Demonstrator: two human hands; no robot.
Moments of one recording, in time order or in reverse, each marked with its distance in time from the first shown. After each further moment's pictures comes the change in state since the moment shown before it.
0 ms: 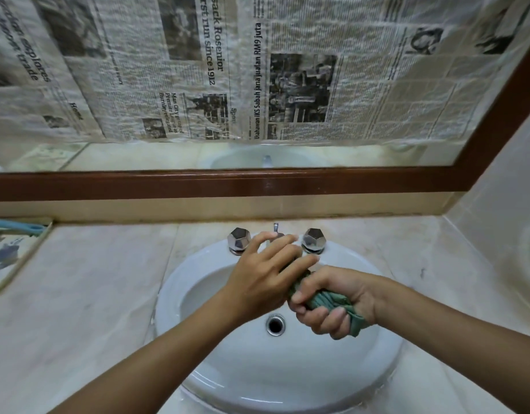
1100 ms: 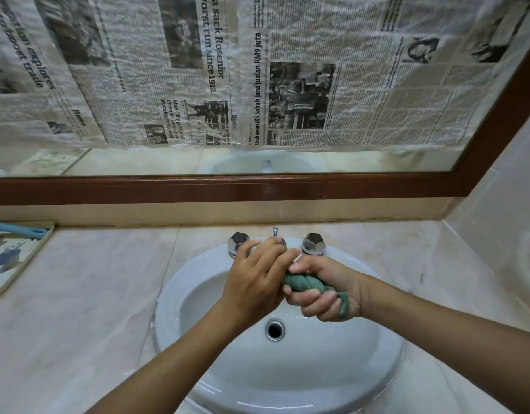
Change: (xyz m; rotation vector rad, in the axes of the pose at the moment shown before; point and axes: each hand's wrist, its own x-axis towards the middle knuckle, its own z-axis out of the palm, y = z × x) left_hand -0.014 0.000 0.016 0.006 0.119 -0.189; right_hand 0.021 -0.009 -0.023 0.216 -0.237 -0.187
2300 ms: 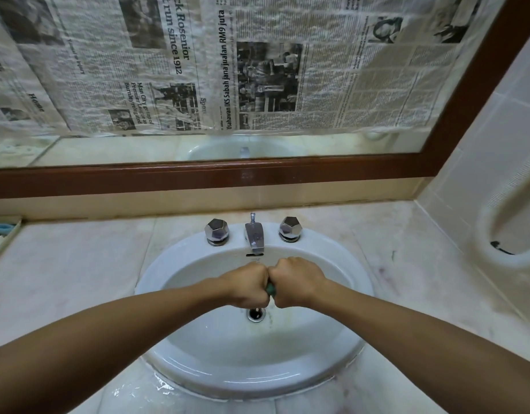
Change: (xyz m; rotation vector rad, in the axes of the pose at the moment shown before) left_hand 0.009 0.020 0.023 -0.390 -1.232 -0.572; right_hand 0.019 0.039 -0.003 -2.003 1.037 0.060
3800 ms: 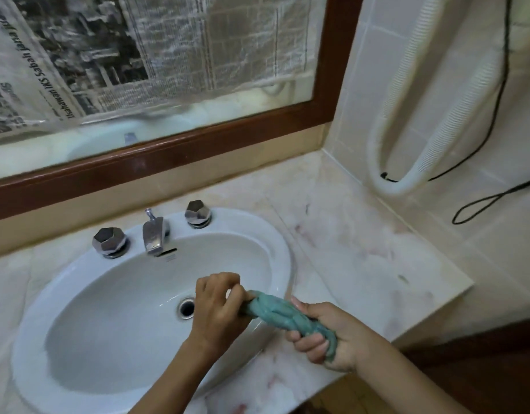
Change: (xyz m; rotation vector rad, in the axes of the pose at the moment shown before) left_hand 0.037 0.078 0.124 0.104 1.129 0.683; right_hand -0.181 0.085 0.098 2.603 -0.329 0.760
